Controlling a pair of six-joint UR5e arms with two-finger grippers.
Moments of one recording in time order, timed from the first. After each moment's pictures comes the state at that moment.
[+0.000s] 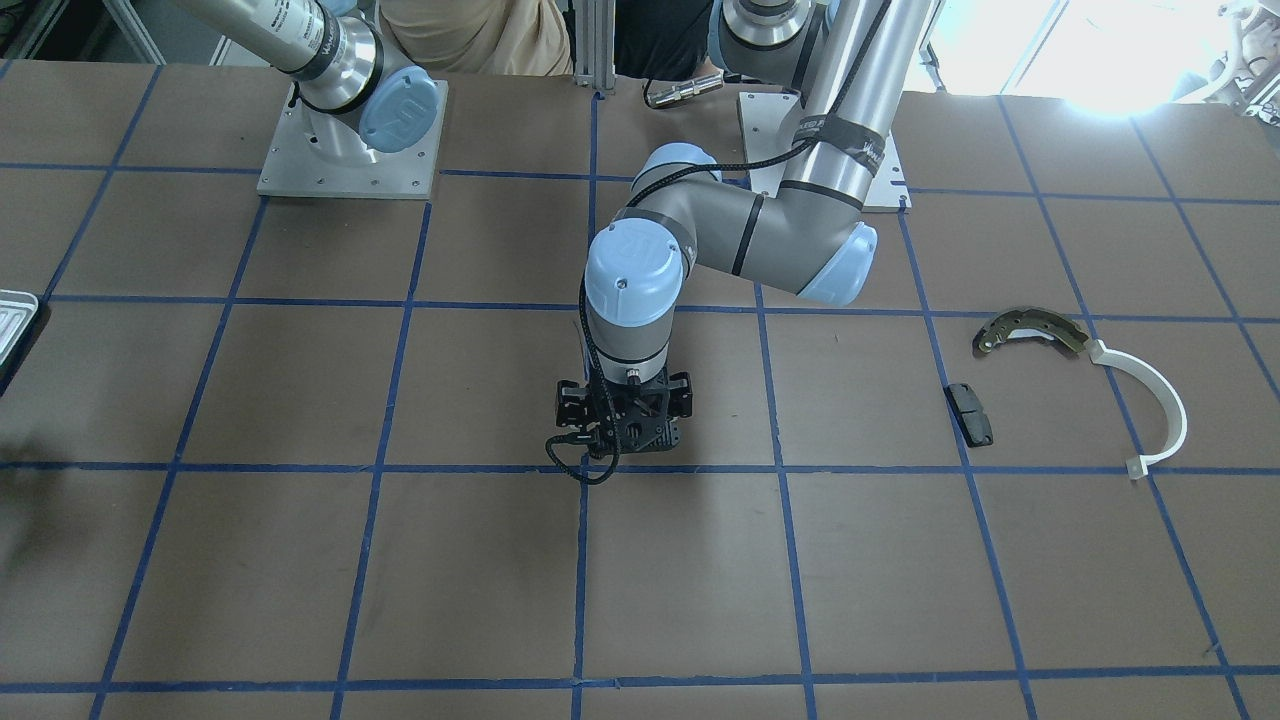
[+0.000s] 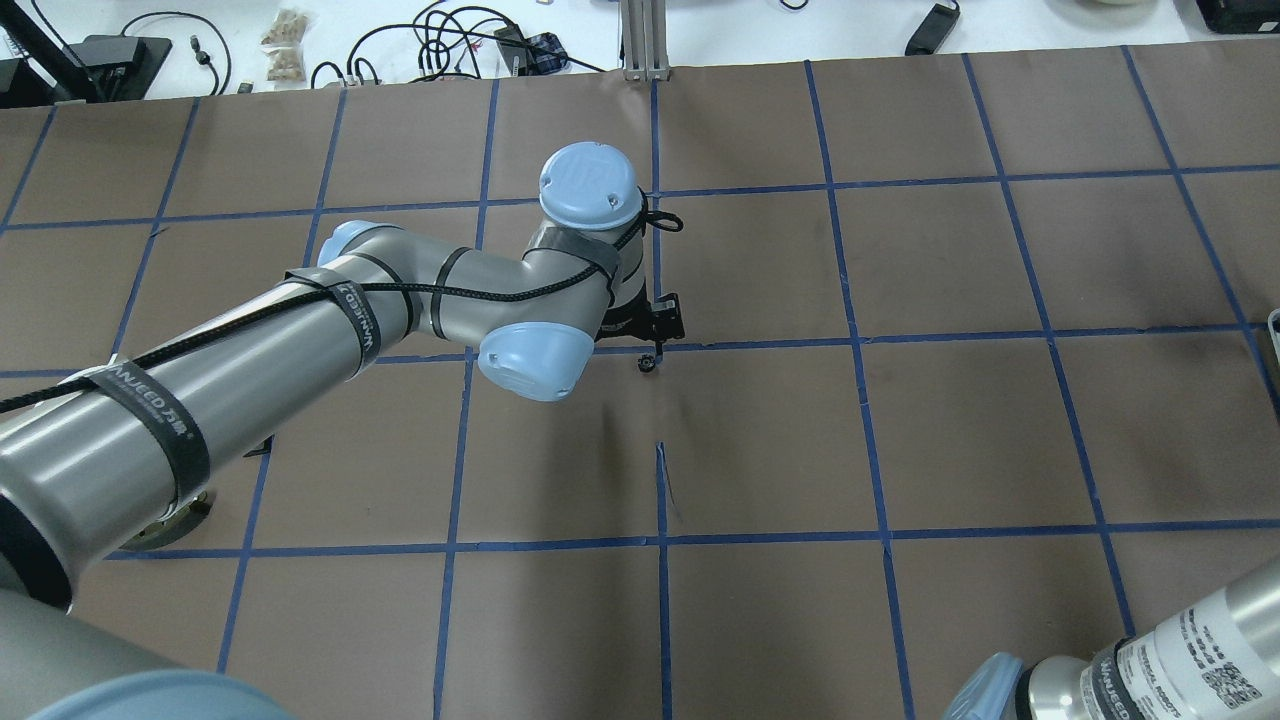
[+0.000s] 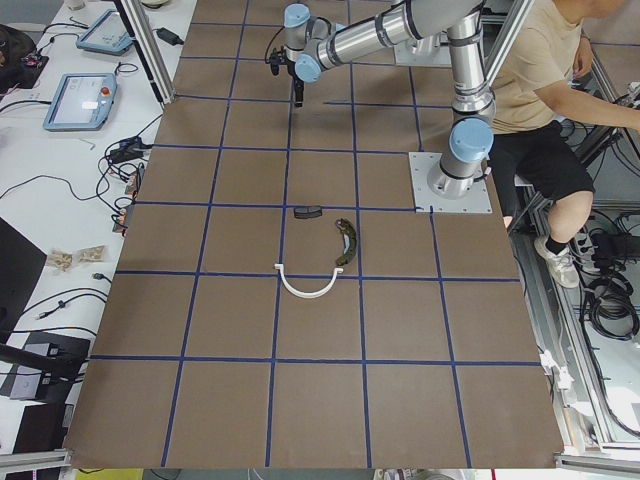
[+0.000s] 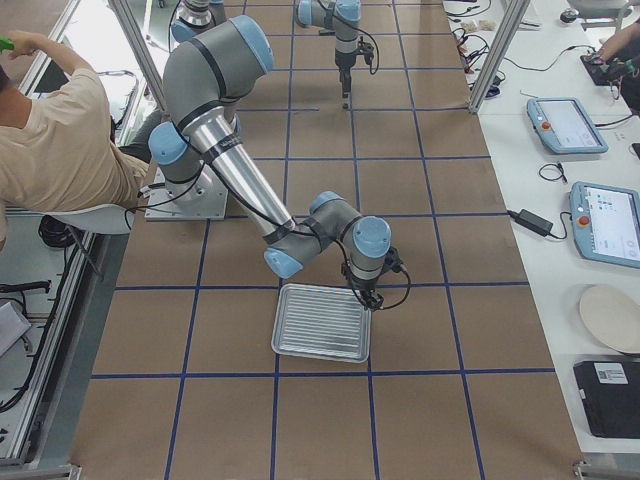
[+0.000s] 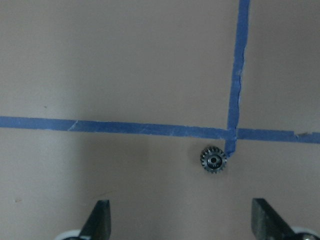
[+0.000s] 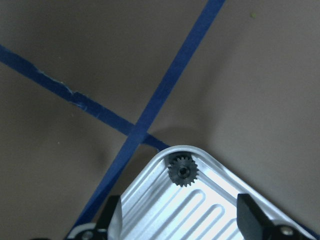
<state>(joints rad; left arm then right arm) -1.93 -2.04 -1.75 -0.90 1.59 -0.45 0.75 -1.01 1.63 -2.25 -1.60 -1.39</state>
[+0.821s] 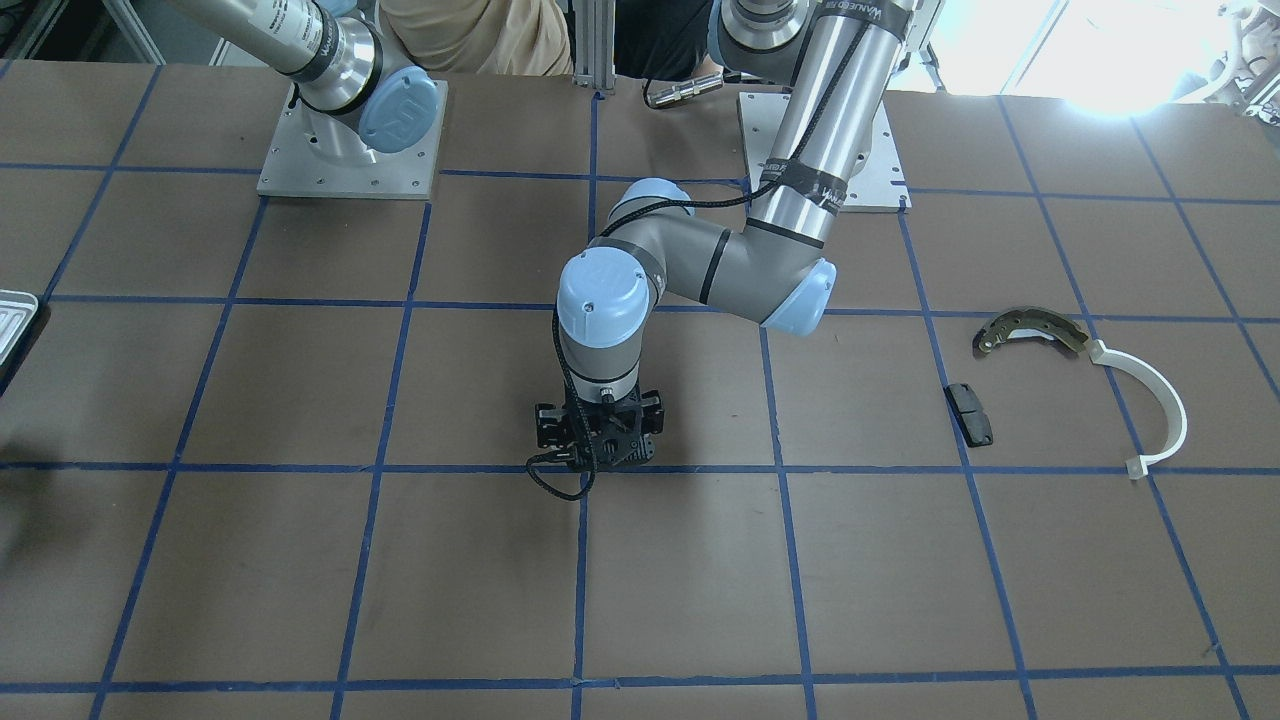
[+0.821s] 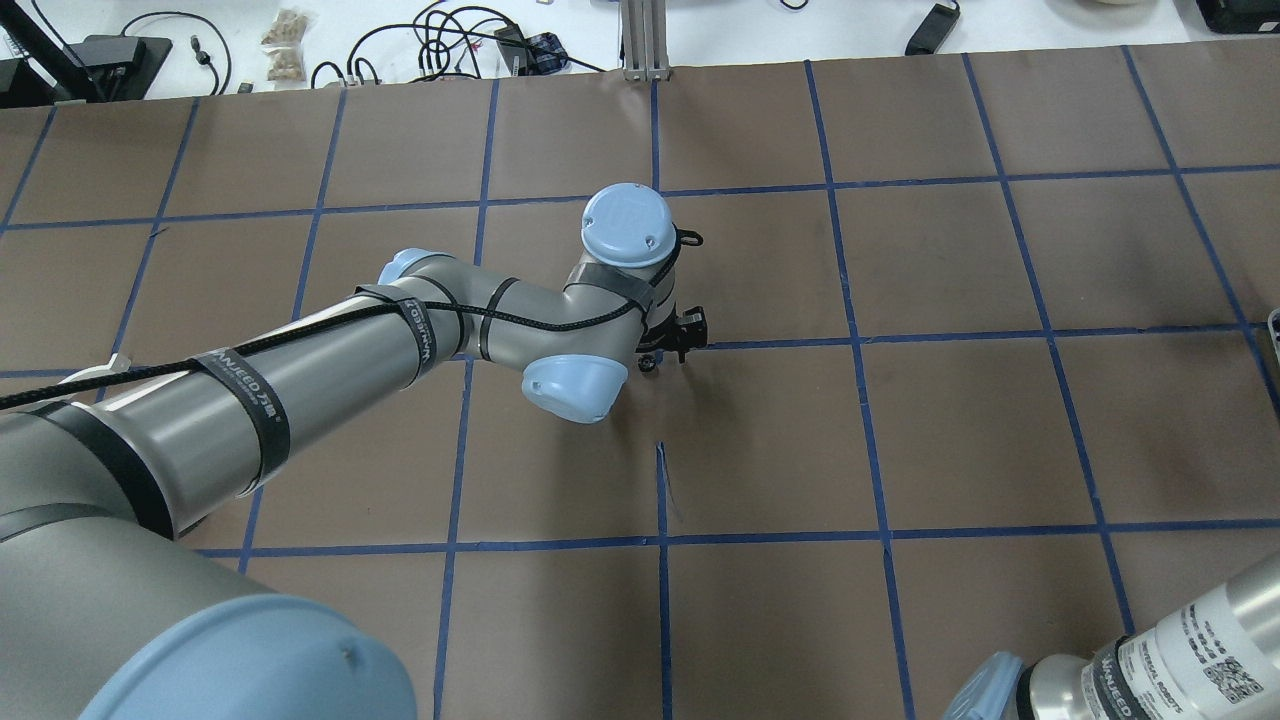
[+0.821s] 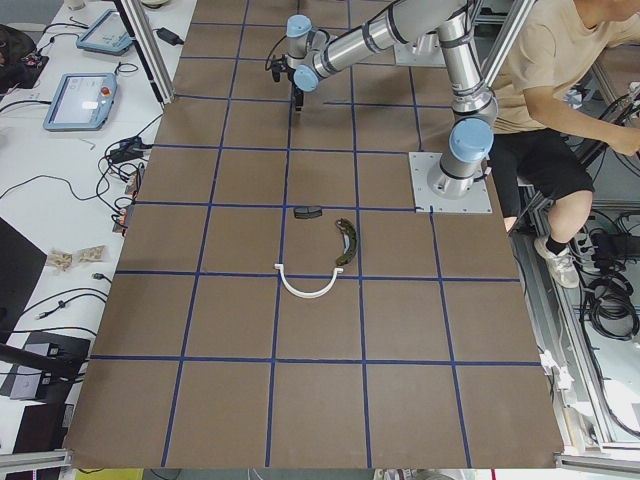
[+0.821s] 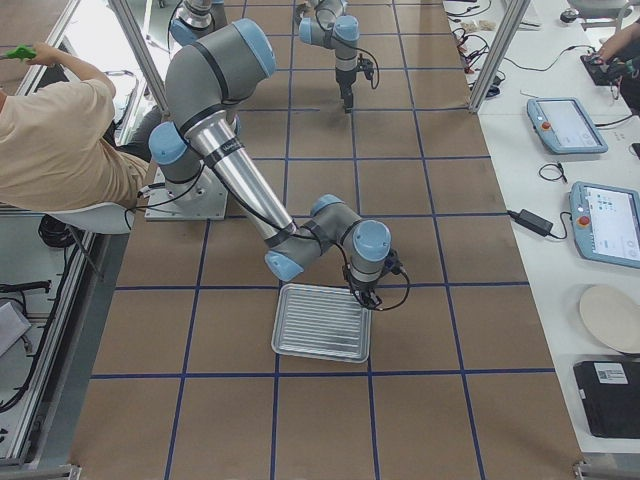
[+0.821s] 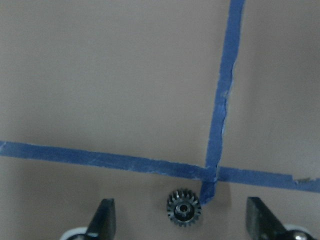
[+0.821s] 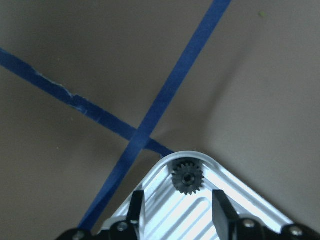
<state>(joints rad) -1.97 -2.13 -1.75 -0.78 1.58 -0.57 0.74 -1.00 1.63 -2.25 -1.59 -1.39</state>
